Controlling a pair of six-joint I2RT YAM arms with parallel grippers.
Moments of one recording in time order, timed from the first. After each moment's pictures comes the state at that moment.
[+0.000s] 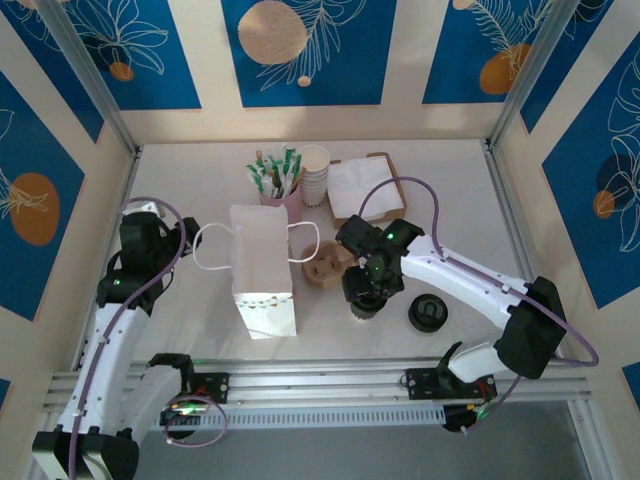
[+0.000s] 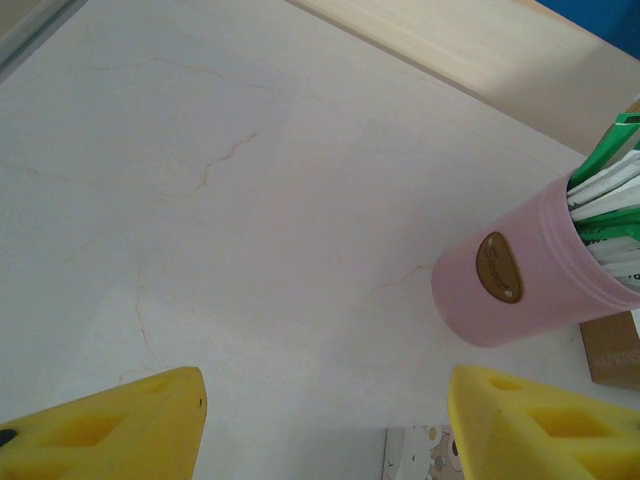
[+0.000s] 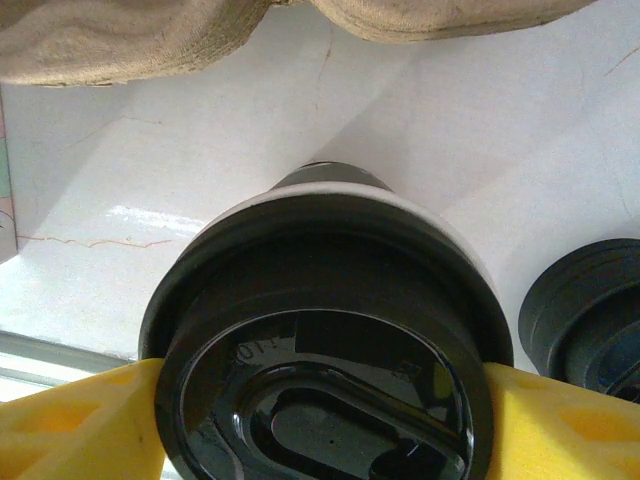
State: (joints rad) left arm -0.05 0.82 0.82 -0.58 -0.04 -0.46; right arm 0.83 1.42 1.18 -1.22 0.04 0.59
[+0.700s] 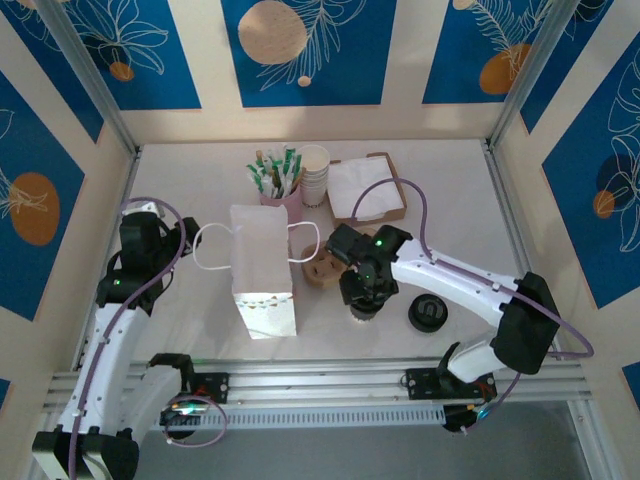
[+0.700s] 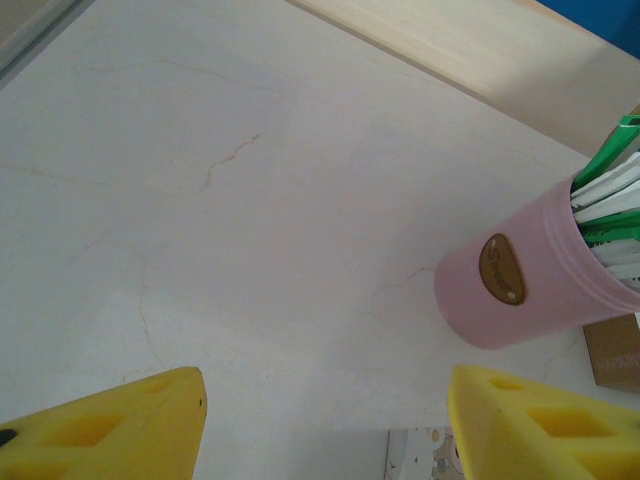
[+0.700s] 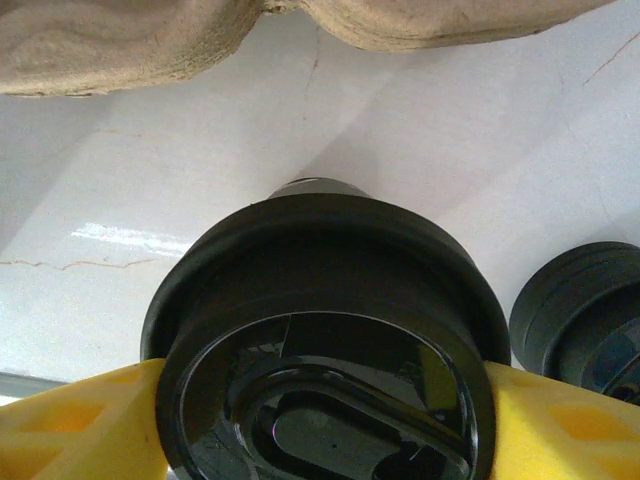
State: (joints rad) left arm -0.05 0.82 0.82 -0.58 -0.05 -0.46; right arm 0.90 1.45 1.16 -1.20 0.12 0.67
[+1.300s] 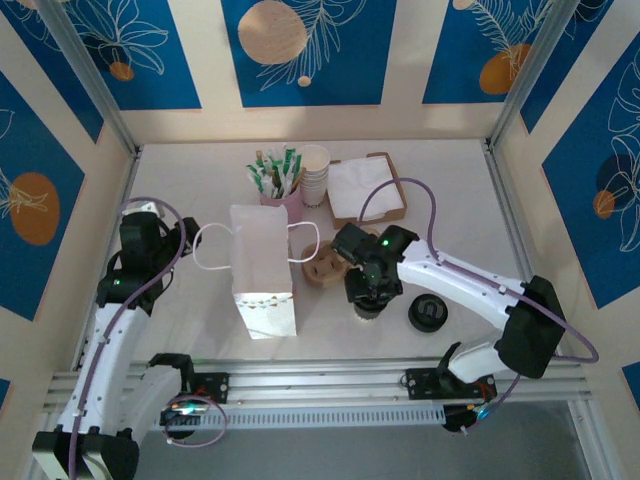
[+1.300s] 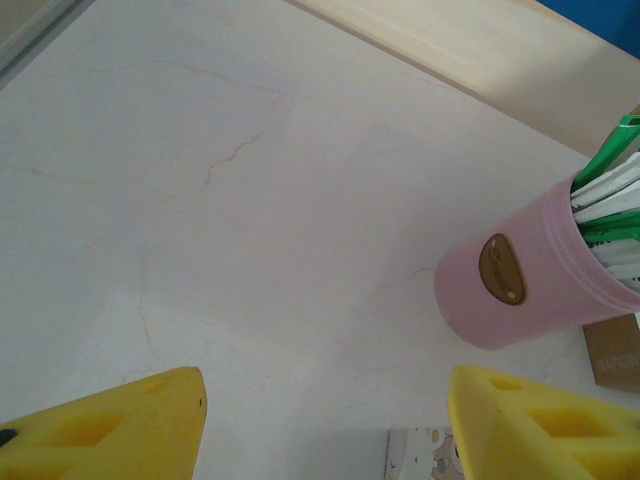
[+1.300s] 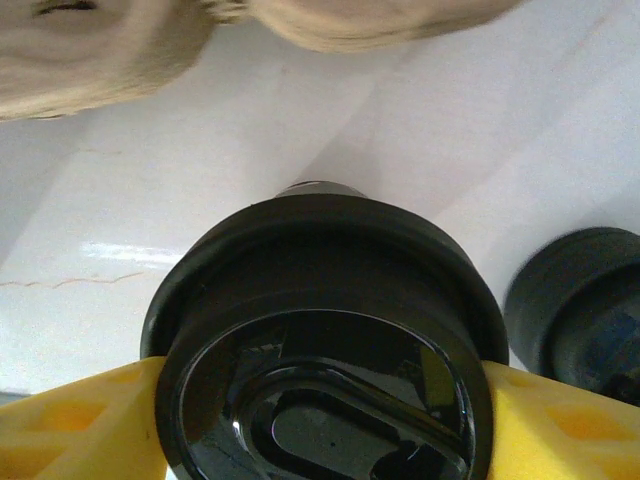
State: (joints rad) left arm -0.05 0.82 0.82 -0.58 -0.05 -0.46; right arm 0.85 1.40 1.15 -1.21 0.14 0.70
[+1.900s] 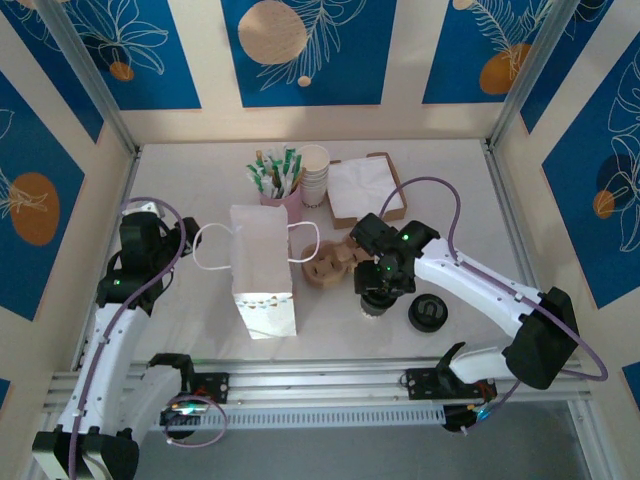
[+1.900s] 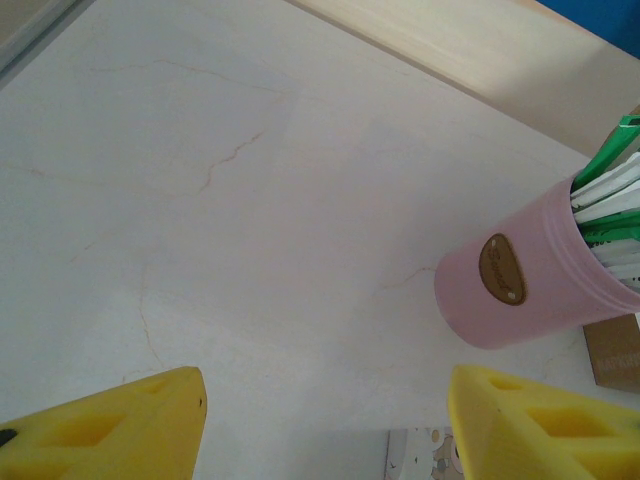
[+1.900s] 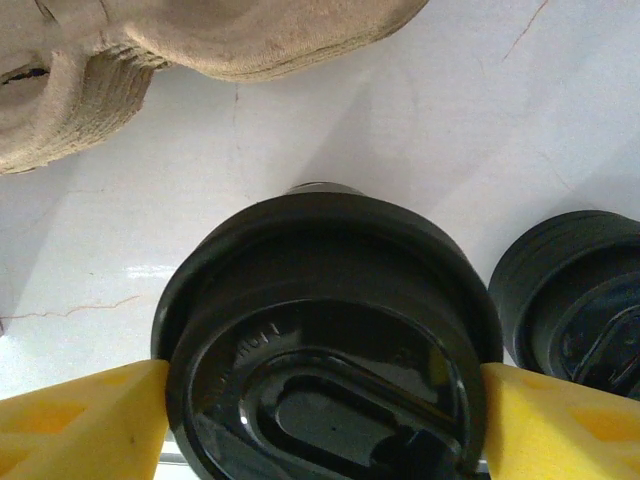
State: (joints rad) left arm -0.05 0.82 0.82 -0.58 -0.05 -0.46; right arm 0.75 1.34 1.11 -1.19 0.08 0.72
